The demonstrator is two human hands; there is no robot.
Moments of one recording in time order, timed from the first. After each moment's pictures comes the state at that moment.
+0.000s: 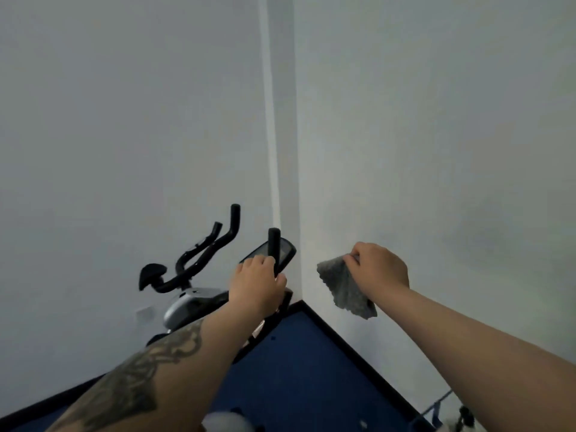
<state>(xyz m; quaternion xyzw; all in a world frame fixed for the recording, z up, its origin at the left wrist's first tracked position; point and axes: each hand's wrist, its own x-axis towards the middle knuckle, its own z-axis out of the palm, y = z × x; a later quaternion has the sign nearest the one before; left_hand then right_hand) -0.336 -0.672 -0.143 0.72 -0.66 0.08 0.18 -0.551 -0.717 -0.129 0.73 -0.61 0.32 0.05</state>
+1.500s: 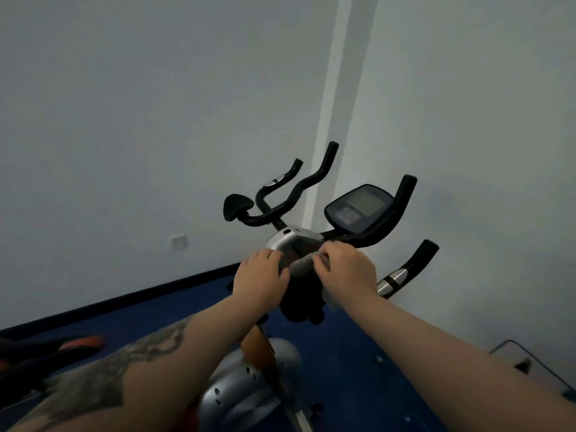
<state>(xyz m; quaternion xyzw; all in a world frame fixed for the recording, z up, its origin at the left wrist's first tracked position) -0.059 -0.610 -0.257 0.71 -0.66 -0.03 0.24 -0.227 -0.637 -0.225 0.81 -0.50 0.29 0.06</state>
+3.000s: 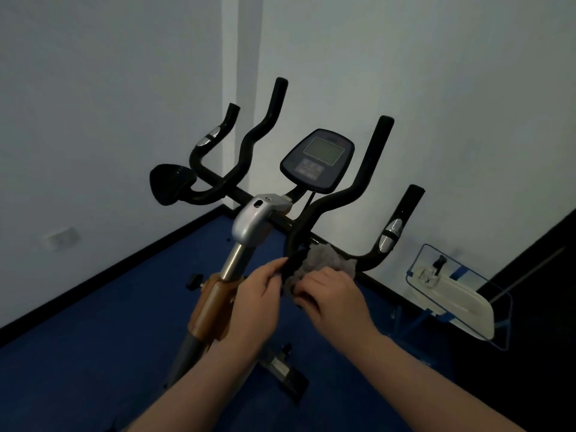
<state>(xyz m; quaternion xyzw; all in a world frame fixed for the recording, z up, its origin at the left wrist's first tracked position) -0.020 -0.623 -0.325 0.47 -0.58 -0.47 0.47 -0.165 -0.587 -0.292 0.80 -0.57 0.20 0.05</state>
